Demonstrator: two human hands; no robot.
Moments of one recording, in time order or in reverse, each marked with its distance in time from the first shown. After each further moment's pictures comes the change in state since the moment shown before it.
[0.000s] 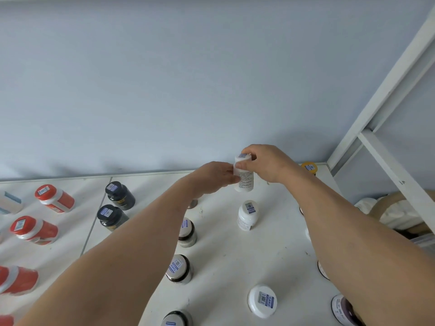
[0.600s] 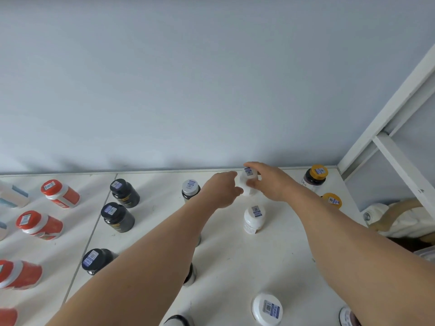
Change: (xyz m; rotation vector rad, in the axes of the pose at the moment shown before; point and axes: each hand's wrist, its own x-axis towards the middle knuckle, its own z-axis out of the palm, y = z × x) left_hand 0.002 -0.006 0.028 0.428 0.104 -0.094; right_hand 0.009 0.041 0.038 -0.054 -0.105 0.000
